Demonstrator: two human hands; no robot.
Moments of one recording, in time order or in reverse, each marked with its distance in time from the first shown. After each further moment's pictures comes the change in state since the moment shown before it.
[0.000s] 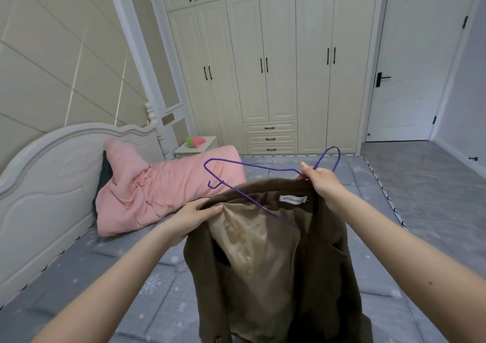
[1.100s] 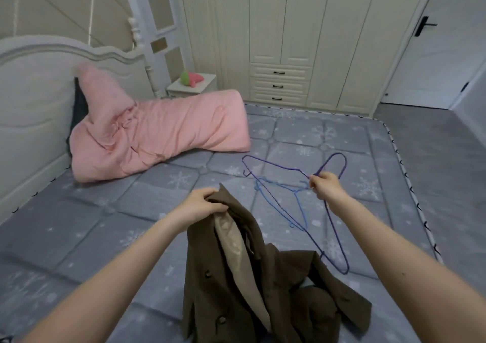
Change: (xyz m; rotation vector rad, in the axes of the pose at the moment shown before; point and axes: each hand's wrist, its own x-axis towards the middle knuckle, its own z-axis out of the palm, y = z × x) left_hand 0.133 -0.110 -0.013 0.132 0.062 -0.222; right_hand 0.166 0.137 0.085 -0.206 0.040 0.205
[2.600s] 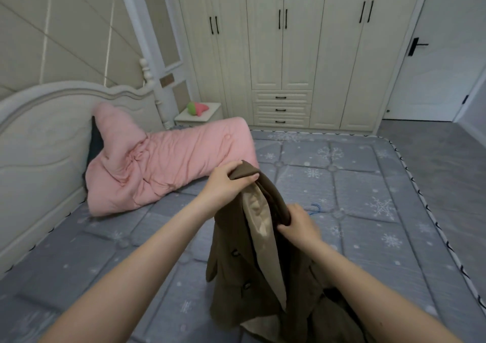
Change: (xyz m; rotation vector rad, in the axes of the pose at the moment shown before) left_hand 0.001 0.105 -0.036 -0.055 0.163 0.462; right_hand -0.043 -0.013 0.081 -0.514 -0.077 -0.399
